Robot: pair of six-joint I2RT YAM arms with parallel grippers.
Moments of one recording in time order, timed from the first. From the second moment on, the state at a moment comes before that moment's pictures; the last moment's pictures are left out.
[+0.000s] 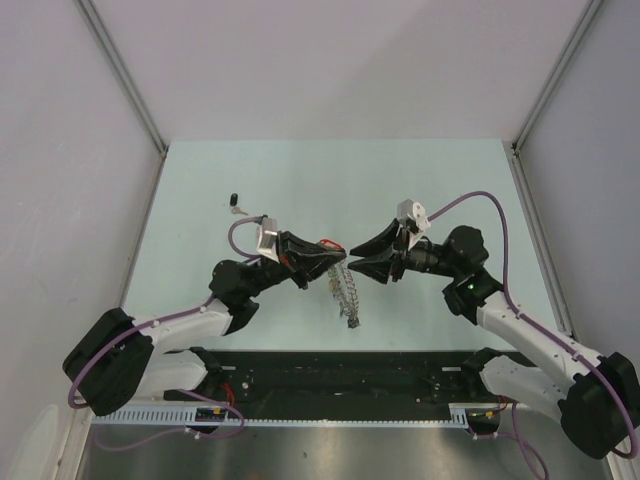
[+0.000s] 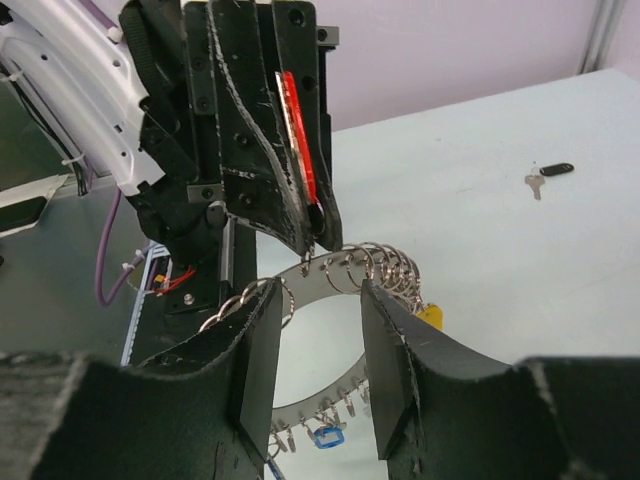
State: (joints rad) left arm -0.73 1.19 0.40 1.27 0.49 -0.57; right arm 0.56 0.98 0.60 0.52 -0.83 0.26
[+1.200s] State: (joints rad) left arm -0.76 1.19 0.40 1.27 0.47 -0.56; right arm 0.59 1.07 0.60 0.68 -0.88 0.34
